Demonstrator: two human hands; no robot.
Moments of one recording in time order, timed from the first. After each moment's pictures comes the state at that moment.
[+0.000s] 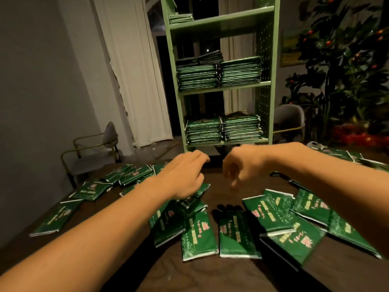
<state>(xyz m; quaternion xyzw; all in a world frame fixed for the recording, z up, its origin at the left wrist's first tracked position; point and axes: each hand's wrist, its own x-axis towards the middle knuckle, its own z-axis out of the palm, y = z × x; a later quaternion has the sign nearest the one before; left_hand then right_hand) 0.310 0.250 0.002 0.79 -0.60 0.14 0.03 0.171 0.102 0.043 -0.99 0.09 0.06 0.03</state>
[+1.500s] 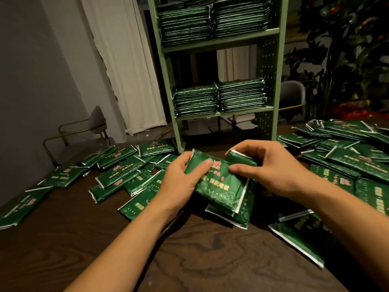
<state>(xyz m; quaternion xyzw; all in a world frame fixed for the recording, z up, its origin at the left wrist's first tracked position) 0.306 0.229 -0.111 0.65 -0.39 -0.16 0.64 0.149 0.088 -0.079 -0.84 0.10 -0.28 0.46</state>
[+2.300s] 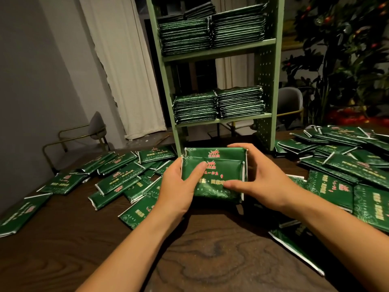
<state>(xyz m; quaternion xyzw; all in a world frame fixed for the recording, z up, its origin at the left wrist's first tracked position) 0.300 0.231 -0.108 0.63 -0.39 -0.09 0.66 0.160 0.088 -0.100 -0.80 0.10 -0.28 0.52</state>
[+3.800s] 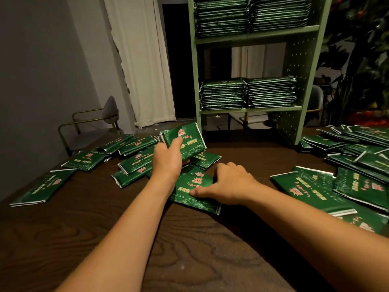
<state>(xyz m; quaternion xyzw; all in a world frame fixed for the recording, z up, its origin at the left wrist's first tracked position) 0.360 0.259 -0.093 0.70 -0.15 -0.05 0.69 0.248 0.170 -0.098 -0.93 0.29 -0.02 0.21</state>
